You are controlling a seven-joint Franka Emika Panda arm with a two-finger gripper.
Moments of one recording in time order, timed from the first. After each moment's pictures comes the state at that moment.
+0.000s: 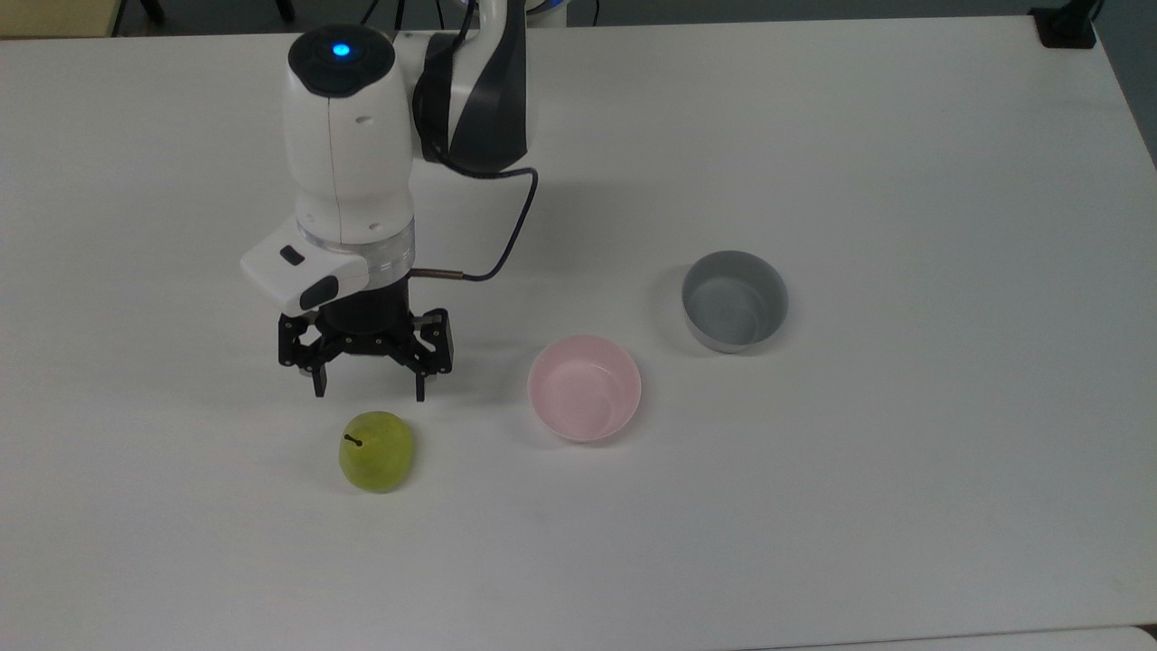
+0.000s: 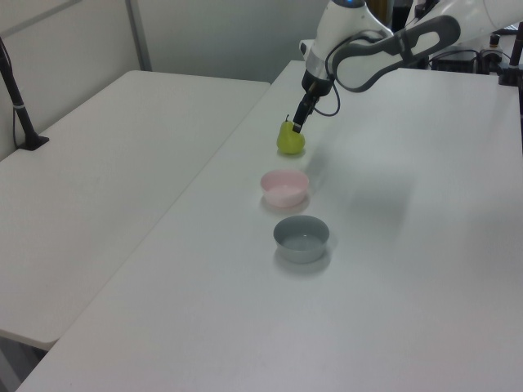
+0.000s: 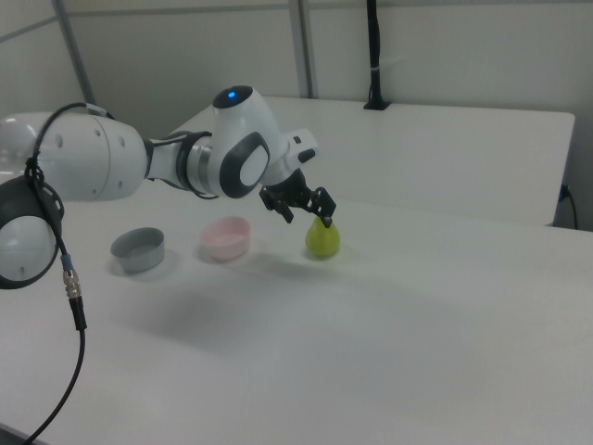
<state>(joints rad) 0.00 0.57 -0.10 -1.51 -0.03 2.47 -0.09</state>
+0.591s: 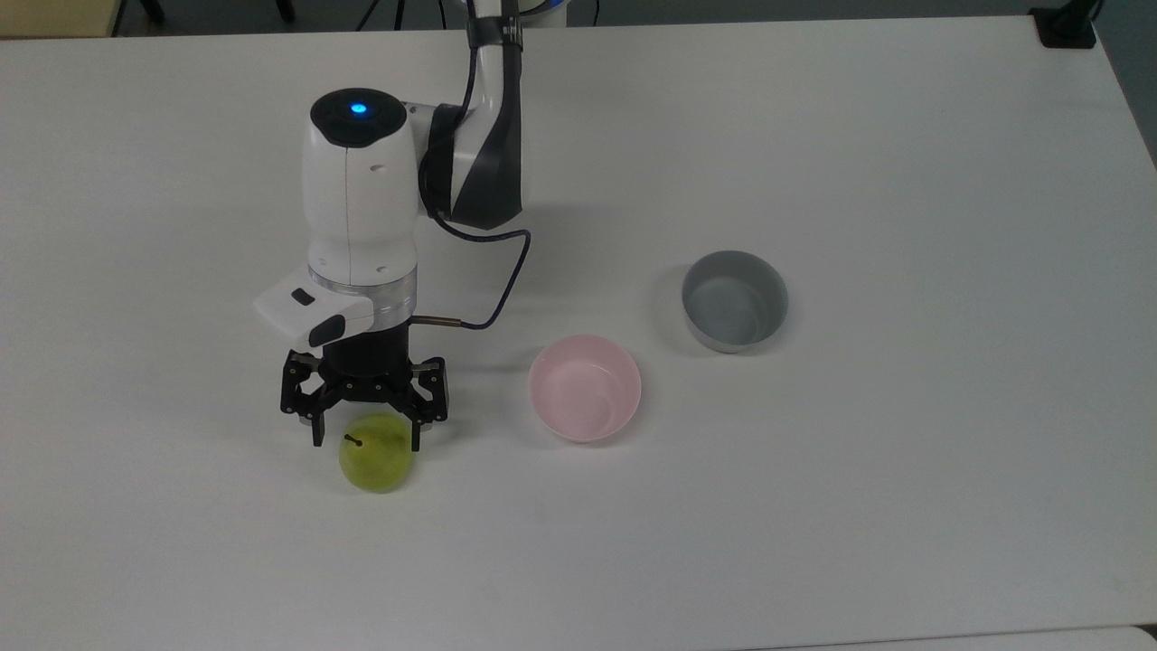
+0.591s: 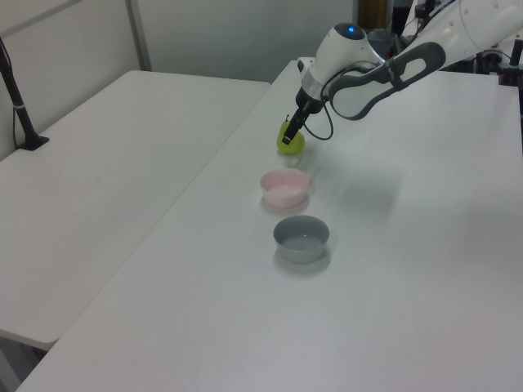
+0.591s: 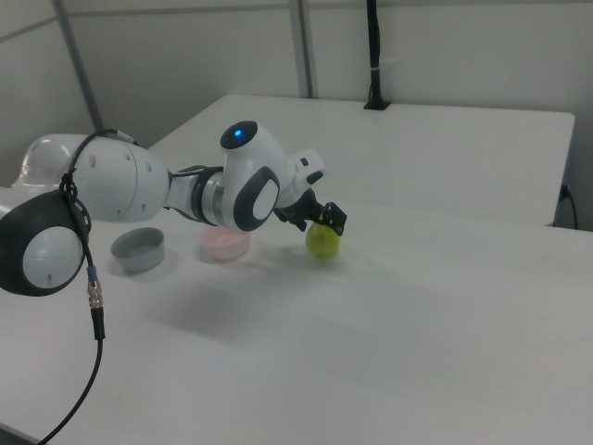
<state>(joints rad) -0.01 0.68 -0.10 -1.51 -0.03 2.71 -0.09</state>
